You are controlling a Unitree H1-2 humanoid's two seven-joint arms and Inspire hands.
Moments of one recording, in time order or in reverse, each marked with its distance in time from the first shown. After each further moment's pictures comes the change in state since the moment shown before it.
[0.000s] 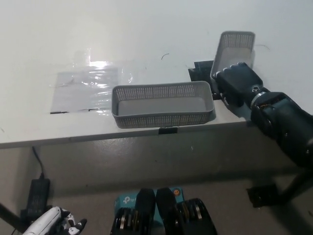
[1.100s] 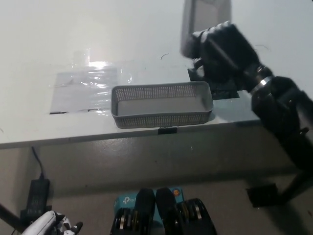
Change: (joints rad) left_arm 0.019 0.000 0.026 -0.003 0.005 0.016 -0.011; right_arm 0.120 0.046 -0.337 -0.468 0.093 -0.218 0.022
